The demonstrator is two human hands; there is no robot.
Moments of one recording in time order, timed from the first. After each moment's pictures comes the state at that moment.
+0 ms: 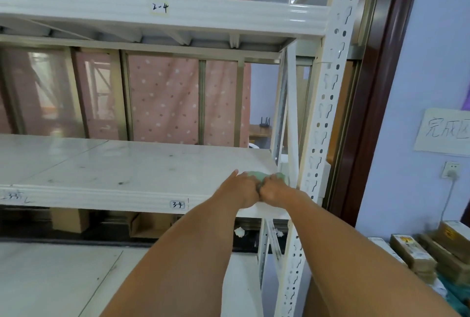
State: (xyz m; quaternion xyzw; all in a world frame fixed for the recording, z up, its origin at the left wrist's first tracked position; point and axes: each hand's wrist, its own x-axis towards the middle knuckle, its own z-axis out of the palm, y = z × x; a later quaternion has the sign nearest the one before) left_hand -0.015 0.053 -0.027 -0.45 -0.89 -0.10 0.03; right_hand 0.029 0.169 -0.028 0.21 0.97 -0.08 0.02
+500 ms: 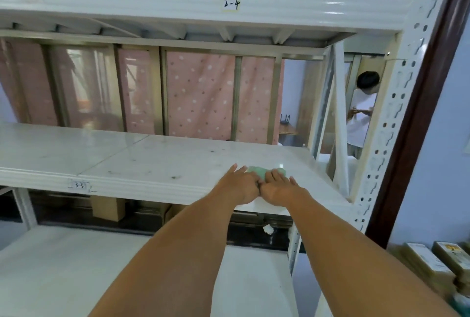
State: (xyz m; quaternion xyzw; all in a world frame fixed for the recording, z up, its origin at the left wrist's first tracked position) left_hand -0.070 -0.063 -0.030 -0.42 -0.91 -0.08 0.02; right_hand -0.027 0.069 -0.043 0.19 0.98 -0.06 0.02
